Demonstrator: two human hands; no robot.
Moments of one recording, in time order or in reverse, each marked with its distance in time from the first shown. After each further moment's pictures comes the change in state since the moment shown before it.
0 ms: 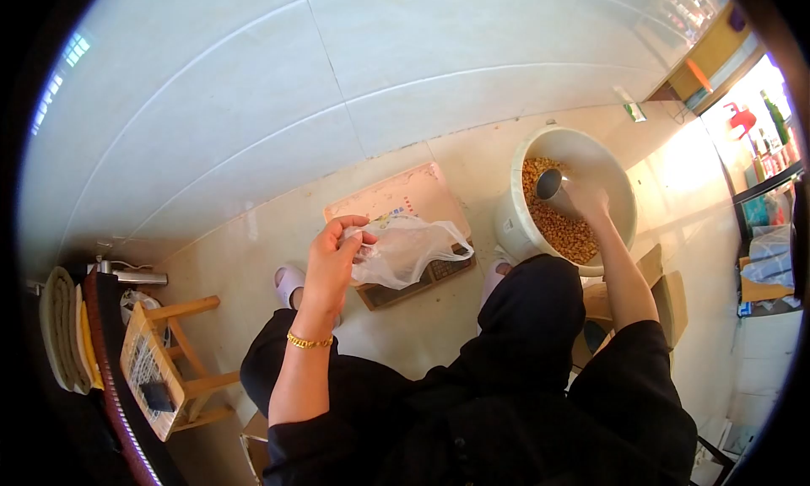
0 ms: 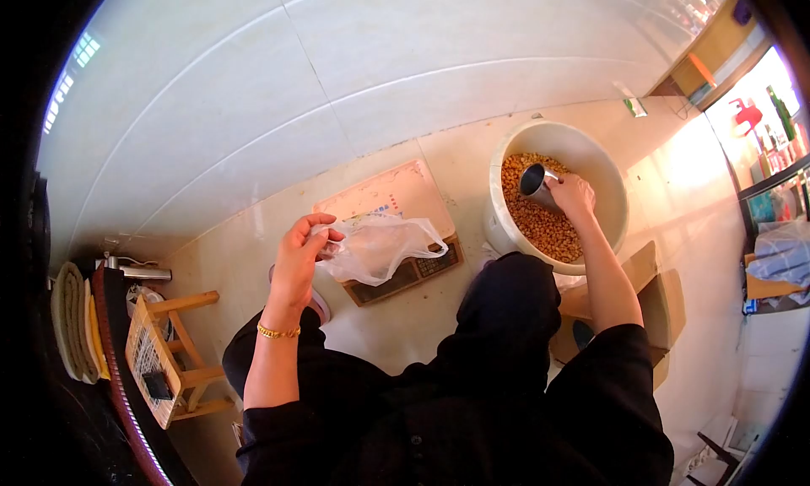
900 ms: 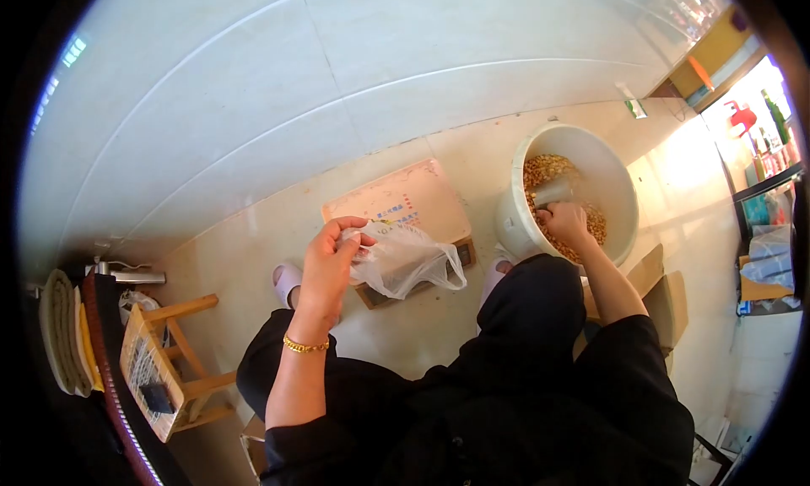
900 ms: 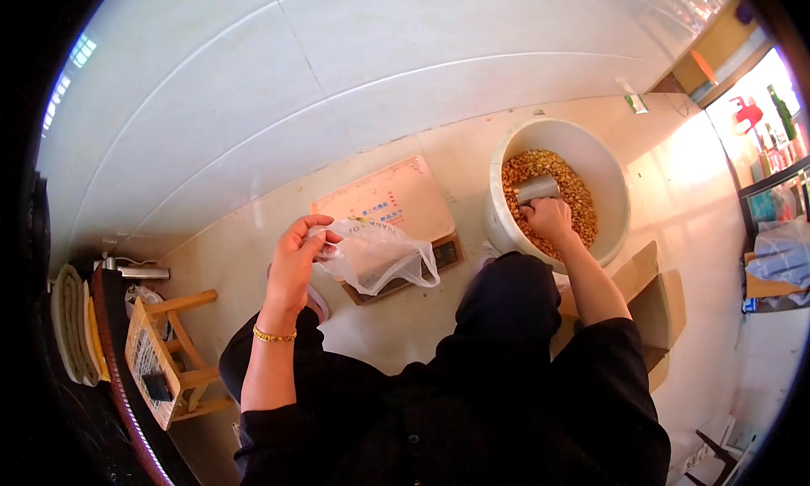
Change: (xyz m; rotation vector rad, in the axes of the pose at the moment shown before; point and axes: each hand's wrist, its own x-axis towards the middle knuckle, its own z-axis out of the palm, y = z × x) left_hand 0.000 0.001 0.000 0.029 -0.011 -0.006; right_hand -0.022 0.013 0.060 -0.258 -0.164 -0.452
